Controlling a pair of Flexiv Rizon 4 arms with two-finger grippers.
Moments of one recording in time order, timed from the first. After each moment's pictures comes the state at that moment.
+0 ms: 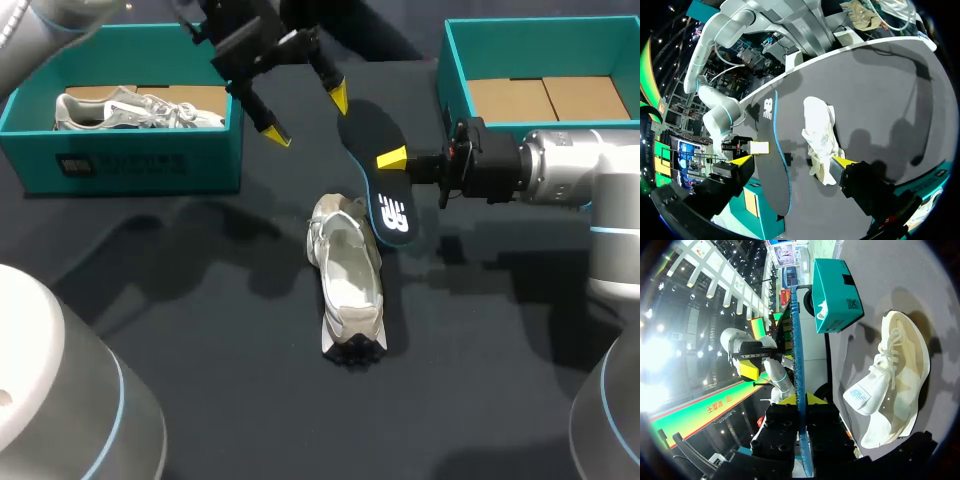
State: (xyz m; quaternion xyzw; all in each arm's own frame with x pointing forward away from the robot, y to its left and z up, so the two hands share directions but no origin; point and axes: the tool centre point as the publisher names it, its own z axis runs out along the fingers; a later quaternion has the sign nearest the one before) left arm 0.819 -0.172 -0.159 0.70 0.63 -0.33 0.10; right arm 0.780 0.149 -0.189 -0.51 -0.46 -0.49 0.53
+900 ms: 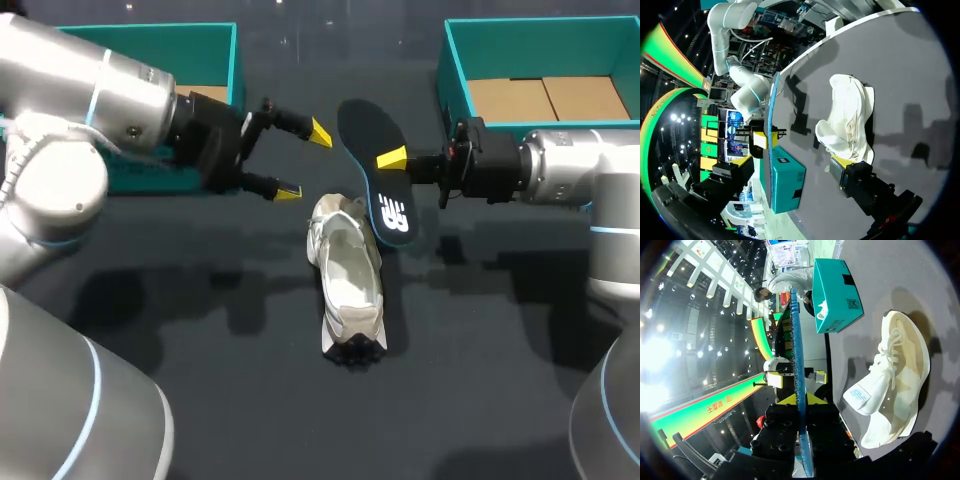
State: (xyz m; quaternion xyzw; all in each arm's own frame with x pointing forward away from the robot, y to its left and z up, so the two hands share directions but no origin) left arm 0.796 -0.168 -0.201 0.55 0.64 -0.40 0.35; right arm 0.780 0.149 -0.189 -0.51 -0.46 -0.49 0.53
